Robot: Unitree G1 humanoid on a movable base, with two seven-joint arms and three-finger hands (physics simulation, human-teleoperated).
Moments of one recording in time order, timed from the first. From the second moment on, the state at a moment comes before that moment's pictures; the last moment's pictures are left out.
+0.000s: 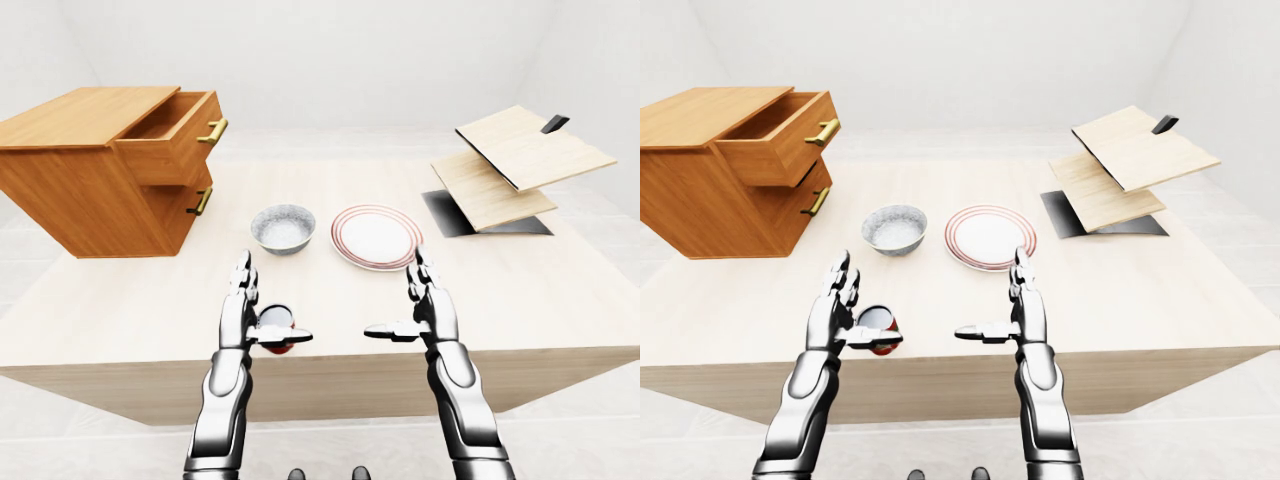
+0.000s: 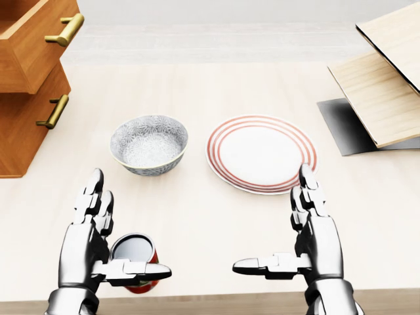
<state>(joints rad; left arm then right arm) 0.02 -0.01 0.00 -0.02 -0.03 -0.02 -0.02 0.02 0.03 -0.05 -0.04 0.02 0.02 0.04</state>
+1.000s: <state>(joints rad) -0.04 0.05 0.16 -0.57 -0.20 0.09 0.06 -0.04 -0.03 -0.04 -0.61 -0.06 0.09 0.10</state>
